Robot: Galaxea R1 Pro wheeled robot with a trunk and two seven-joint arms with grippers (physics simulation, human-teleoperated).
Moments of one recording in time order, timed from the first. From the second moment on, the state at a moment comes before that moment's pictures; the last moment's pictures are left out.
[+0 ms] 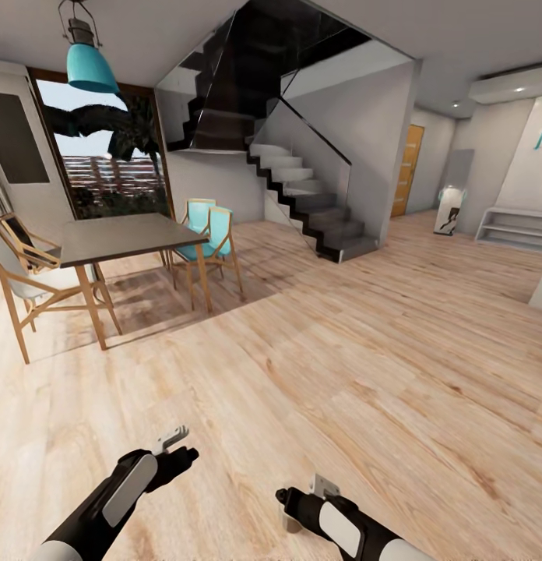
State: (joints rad) left arm -0.46 0.16 -0.31 -0.86 0.98 0.51 0.41; right arm -0.57 0.11 0.75 -0.30 -1.21 0.17 -0.06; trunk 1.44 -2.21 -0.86
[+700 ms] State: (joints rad) left arm -0.46 0.15 -0.31 -0.86 0.98 0.54 0.41; right arm -0.57 0.12 0.76 -0.30 -1.21 0.14 -0.06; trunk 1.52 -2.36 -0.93
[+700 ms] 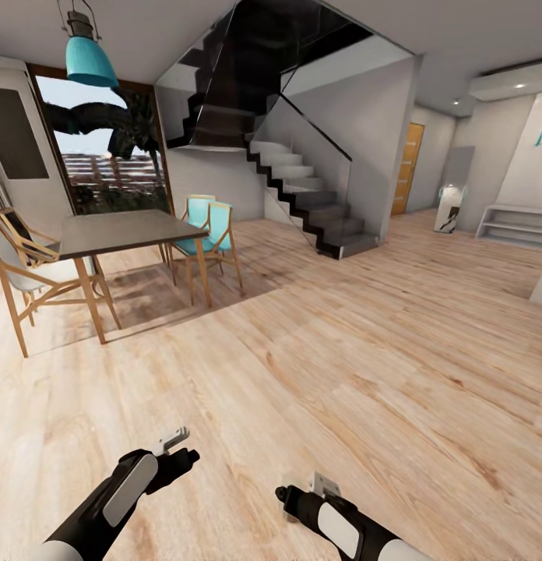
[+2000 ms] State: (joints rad) left arm -0.44 0.15 -0.33 -1.20 0.98 0.64 0.73; right arm -0.57 0.12 0.76 -0.23 -1.21 0.10 -0.28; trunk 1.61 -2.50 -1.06
